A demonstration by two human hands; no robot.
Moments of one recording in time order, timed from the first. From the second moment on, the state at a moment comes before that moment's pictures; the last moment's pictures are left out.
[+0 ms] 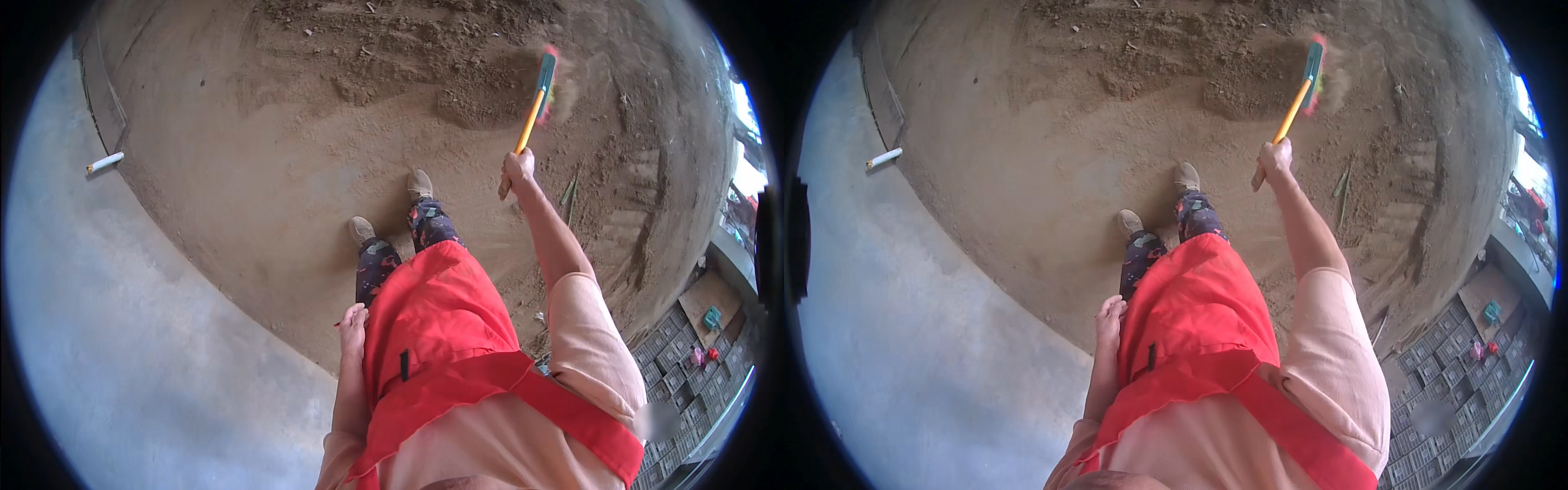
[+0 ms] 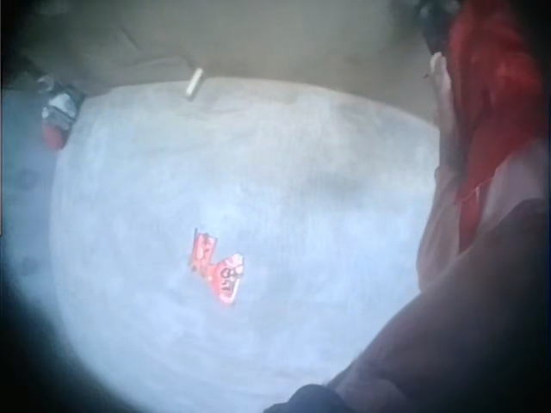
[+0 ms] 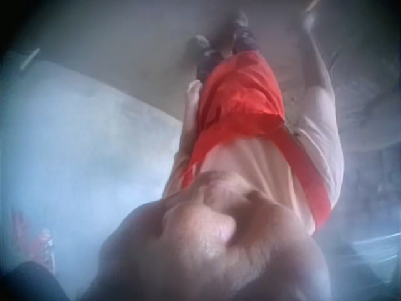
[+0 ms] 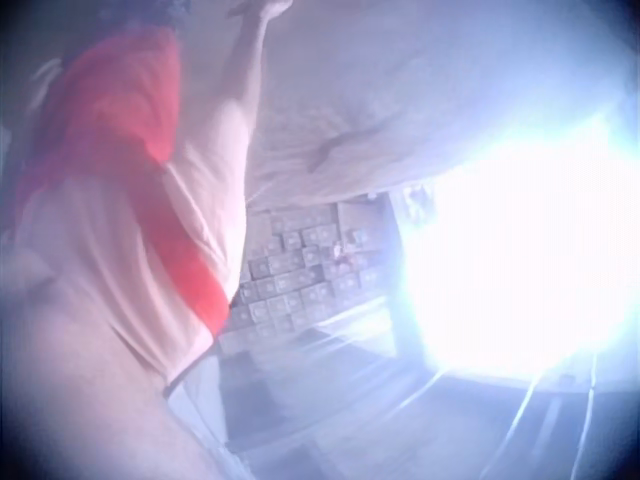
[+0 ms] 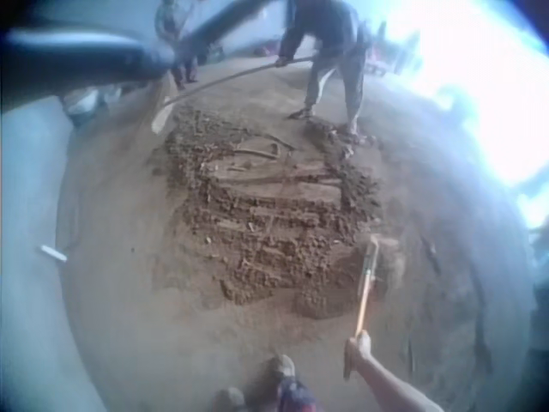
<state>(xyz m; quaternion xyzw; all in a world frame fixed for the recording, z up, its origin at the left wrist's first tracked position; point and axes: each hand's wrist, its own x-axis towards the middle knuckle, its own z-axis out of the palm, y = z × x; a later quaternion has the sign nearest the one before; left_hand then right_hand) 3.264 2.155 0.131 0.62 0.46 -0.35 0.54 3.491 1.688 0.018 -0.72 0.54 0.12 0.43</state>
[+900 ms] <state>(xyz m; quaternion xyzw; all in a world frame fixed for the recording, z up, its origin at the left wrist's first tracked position) 3.259 2.130 0.111 0.61 0.48 -0.29 0.57 3.610 1.732 0.020 -0.77 0.44 0.13 0.44</state>
